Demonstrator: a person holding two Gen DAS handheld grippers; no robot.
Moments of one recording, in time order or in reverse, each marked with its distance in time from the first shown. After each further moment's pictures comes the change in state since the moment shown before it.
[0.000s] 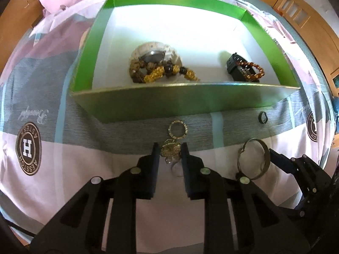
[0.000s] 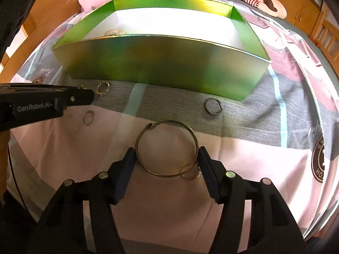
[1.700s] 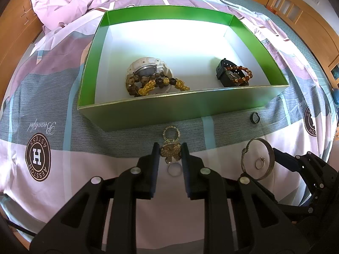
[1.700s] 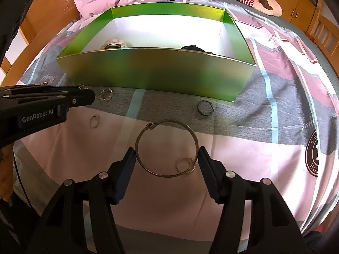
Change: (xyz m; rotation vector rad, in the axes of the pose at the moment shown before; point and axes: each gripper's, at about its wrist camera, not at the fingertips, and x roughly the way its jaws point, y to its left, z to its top) left arm -0.016 -0.014 -0.003 0.056 -0.047 0.024; right arm -0.016 -0.005 0.004 0.024 -0.004 0.006
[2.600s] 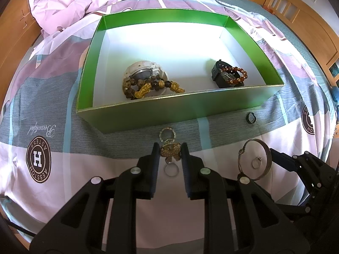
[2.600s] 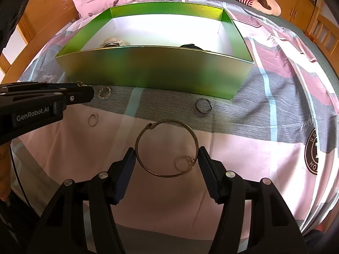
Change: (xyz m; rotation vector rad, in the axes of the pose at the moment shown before) left arm -0.003 -0.004 0.000 0.020 -0.015 -0.004; right arm 0.000 -0.003 -0.003 -0.001 0.002 -0.007
